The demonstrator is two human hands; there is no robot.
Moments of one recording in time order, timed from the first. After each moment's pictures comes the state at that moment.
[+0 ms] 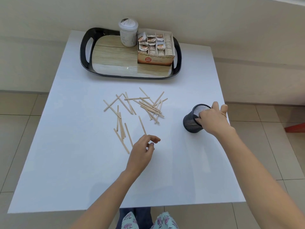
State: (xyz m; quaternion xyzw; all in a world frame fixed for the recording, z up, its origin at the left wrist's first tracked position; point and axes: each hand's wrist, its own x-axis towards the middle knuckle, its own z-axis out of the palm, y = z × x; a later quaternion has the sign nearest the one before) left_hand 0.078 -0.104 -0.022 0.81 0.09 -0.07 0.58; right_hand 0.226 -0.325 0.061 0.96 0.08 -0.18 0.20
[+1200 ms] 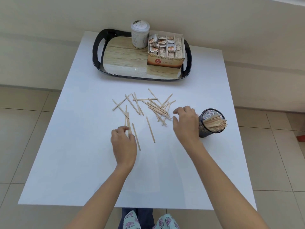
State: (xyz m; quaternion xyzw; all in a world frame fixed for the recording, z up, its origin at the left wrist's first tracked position) left_hand 0.091 -0.060 -0.015 0.83 0.36 0.07 0.41; right_hand 0.191 -0.224 0.030 0.99 0.08 0.01 -0.12
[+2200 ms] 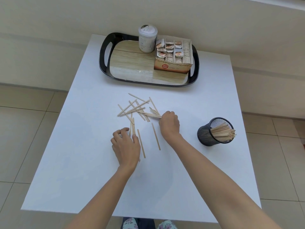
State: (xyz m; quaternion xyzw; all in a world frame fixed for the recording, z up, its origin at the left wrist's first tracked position) left_hand 0.108 -0.047 -0.019 0.87 0.38 0.02 0.32; right_hand 0.231 -0.149 -0.022 0.99 0.03 -0.12 -0.06
